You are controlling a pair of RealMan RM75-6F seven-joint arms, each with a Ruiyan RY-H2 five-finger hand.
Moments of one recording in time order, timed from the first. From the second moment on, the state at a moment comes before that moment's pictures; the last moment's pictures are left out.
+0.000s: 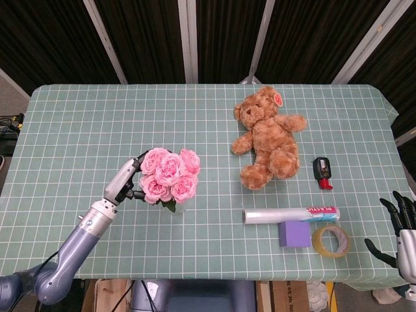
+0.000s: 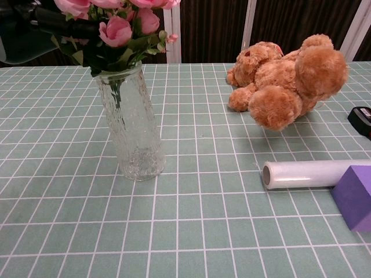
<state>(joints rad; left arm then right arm) -0.61 -1.27 -0.30 -1.95 1.22 1.02 -0.50 -0.05 -1.02 0.07 -1.77 -1.53 1.62 -0.01</state>
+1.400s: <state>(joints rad) 0.02 -1.12 -0.05 -1.76 1.54 1.76 0.04 -0.04 -1.01 0.02 -1.75 -1.66 1.61 -0.01</state>
